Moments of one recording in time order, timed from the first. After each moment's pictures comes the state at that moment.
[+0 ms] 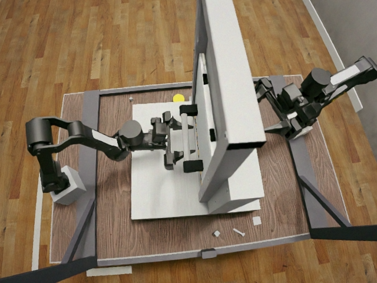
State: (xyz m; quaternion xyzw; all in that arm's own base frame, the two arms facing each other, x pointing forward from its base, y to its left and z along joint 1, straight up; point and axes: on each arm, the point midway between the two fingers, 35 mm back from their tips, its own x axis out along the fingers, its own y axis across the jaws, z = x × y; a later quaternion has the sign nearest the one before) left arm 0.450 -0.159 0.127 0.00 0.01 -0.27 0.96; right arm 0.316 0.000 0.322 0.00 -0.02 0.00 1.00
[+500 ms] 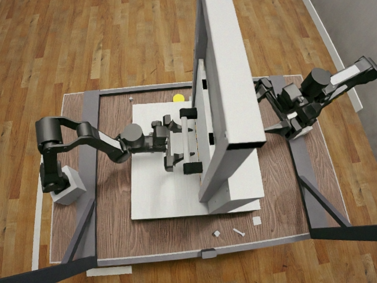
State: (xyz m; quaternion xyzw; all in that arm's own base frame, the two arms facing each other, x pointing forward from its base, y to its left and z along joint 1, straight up) left arm 0.448 -0.159 0.105 0.00 0.01 -0.27 0.96; right arm 0.316 0.000 0.322 0.00 -0.02 0.00 1.00
